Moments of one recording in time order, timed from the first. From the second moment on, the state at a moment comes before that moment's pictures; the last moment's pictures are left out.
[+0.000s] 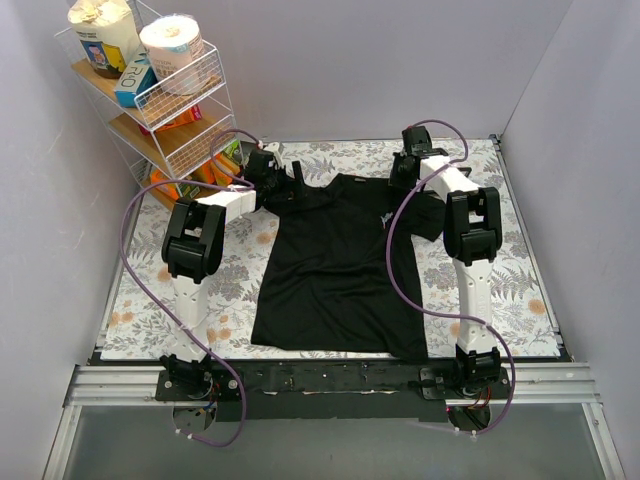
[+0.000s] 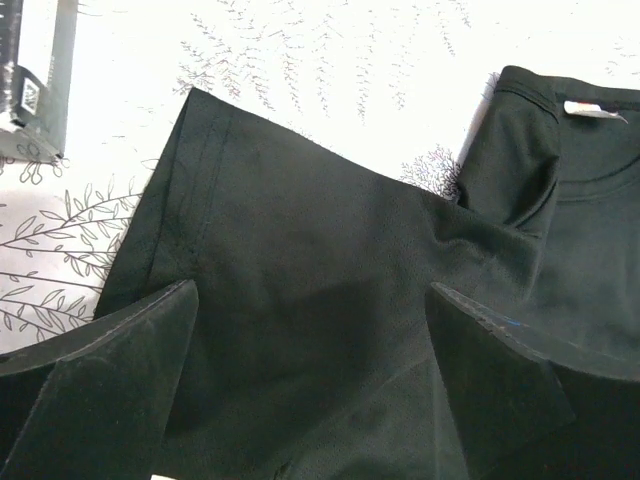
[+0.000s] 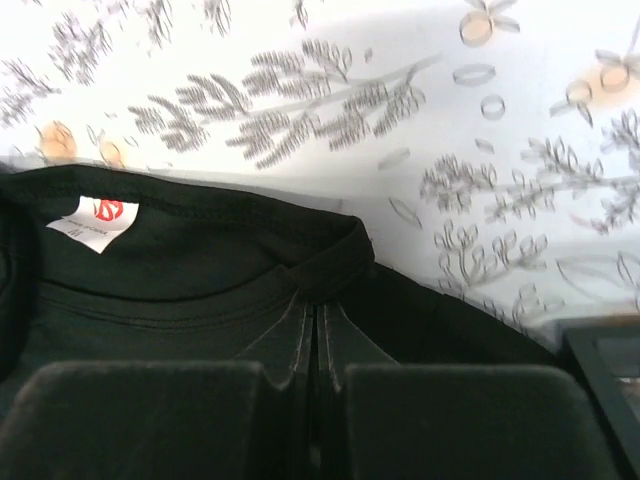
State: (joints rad) left arm -0.29 2.20 1.54 0.02 0.17 -0.36; right arm 0.20 2.36 1.93 -0.54 -0.06 0.36
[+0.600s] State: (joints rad) left arm -0.26 2.16 1.45 0.10 0.06 -0.40; right arm 0.14 2.46 2.06 -0.48 -0.20 0.47
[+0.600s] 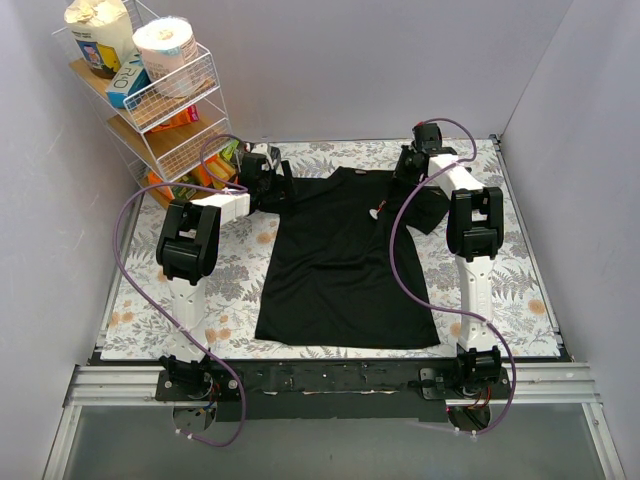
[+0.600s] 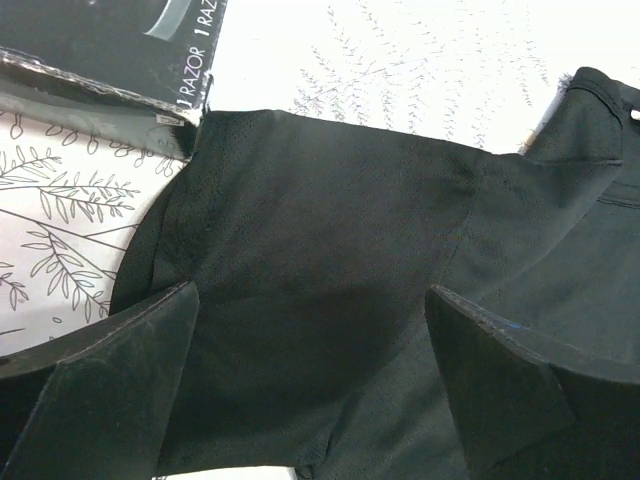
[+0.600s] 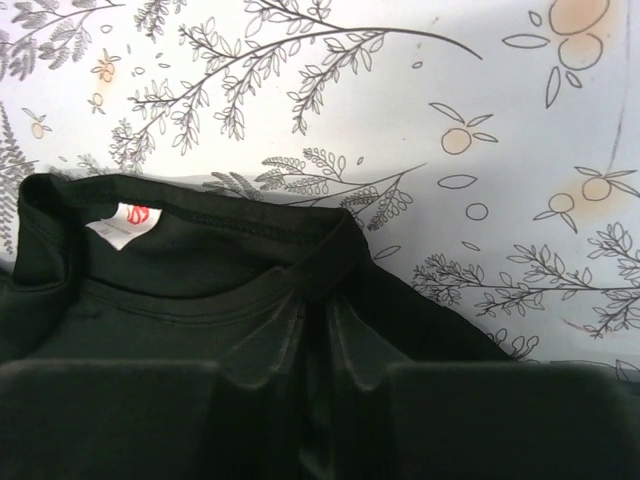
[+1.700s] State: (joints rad) left arm -0.39 2.16 1.60 -0.06 0.16 -0.26; right arm 0.12 1.85 1.31 -0.47 -0.20 0.24
